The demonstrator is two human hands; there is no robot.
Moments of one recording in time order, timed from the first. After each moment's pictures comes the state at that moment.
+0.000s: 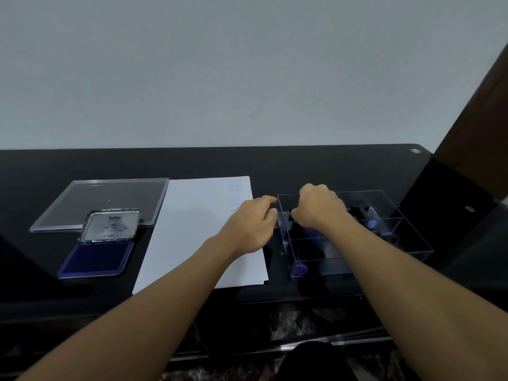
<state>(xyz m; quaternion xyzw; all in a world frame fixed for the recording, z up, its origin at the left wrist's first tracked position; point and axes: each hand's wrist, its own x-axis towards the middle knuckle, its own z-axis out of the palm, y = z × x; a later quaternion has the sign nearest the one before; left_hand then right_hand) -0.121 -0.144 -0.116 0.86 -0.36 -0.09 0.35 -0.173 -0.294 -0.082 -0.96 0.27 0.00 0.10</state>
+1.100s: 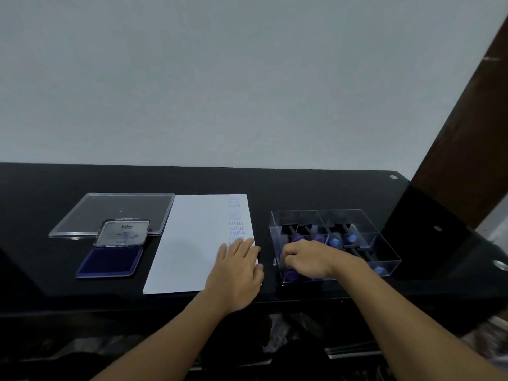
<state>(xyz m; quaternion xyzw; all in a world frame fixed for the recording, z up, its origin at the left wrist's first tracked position) -0.178 -0.094 -0.160 0.91 -0.39 0.05 0.14 -0.245 -0.268 -0.074 -0.96 0.11 0.19 0.20</state>
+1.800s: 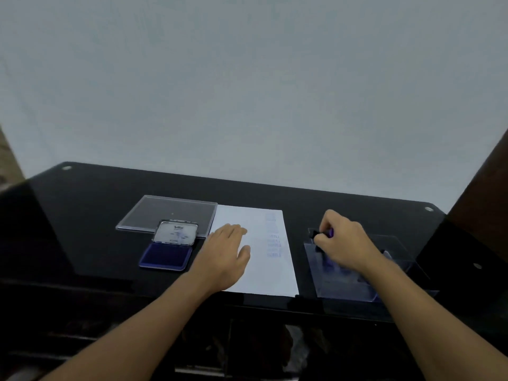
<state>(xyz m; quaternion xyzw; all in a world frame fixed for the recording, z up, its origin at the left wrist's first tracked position) -0.149 0.009 -0.098 0.91 -0.32 0.08 0.26 -0.242 -0.234 -0.023 -0.95 0.16 -0.11 0.24</state>
